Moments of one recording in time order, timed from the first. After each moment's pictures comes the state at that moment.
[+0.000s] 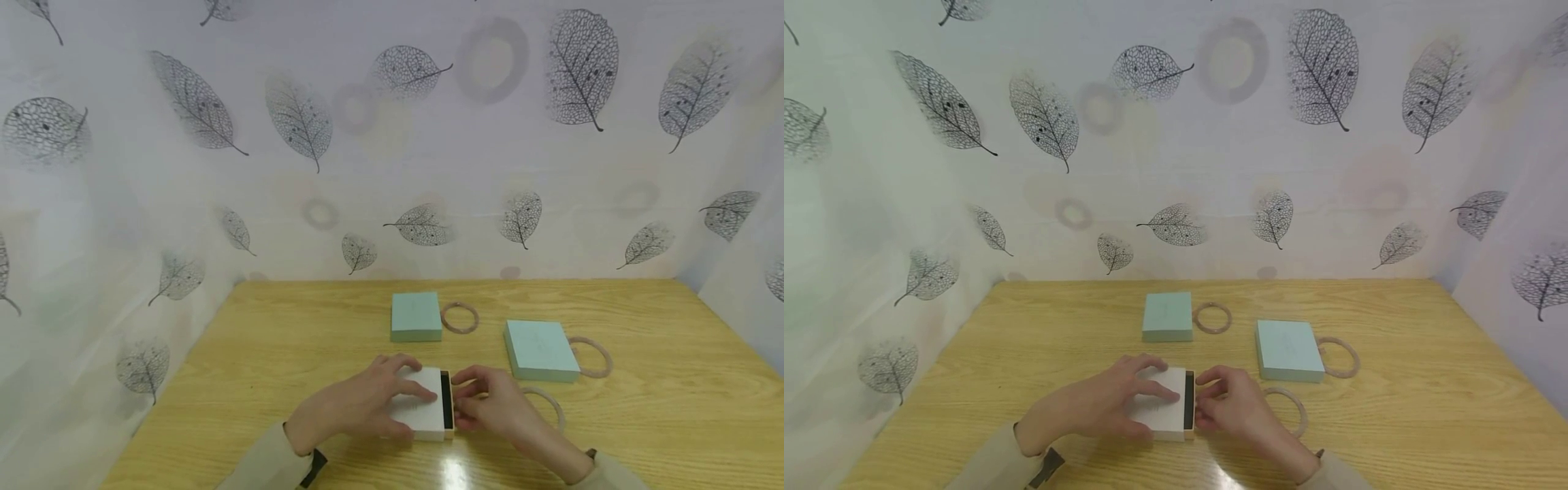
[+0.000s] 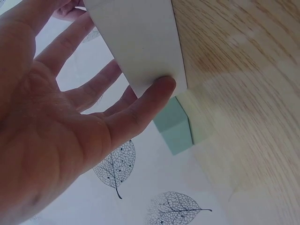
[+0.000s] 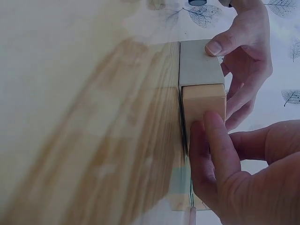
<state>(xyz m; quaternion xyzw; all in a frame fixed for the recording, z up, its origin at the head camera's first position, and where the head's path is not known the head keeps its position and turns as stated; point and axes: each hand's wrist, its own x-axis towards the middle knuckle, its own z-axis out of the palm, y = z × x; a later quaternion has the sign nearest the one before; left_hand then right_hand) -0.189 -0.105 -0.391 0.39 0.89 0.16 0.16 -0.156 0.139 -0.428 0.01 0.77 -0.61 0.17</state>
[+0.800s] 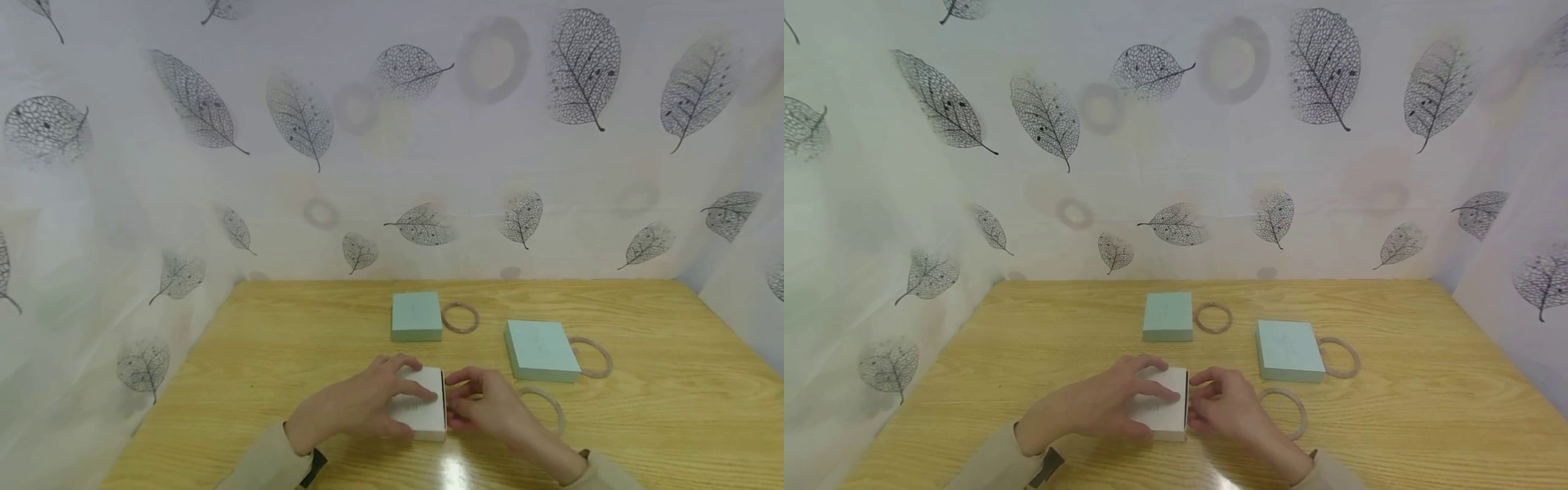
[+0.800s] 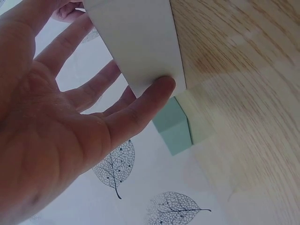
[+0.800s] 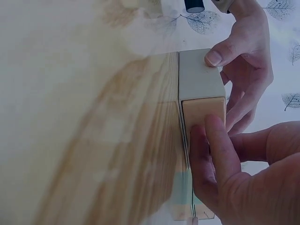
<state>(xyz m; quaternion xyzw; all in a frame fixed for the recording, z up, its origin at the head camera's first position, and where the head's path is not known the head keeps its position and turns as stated) -0.188 -0.105 -0.392 0.40 0.89 0.16 0.14 -0.155 0.134 -0.430 -0.01 0.76 -0.62 0.18</state>
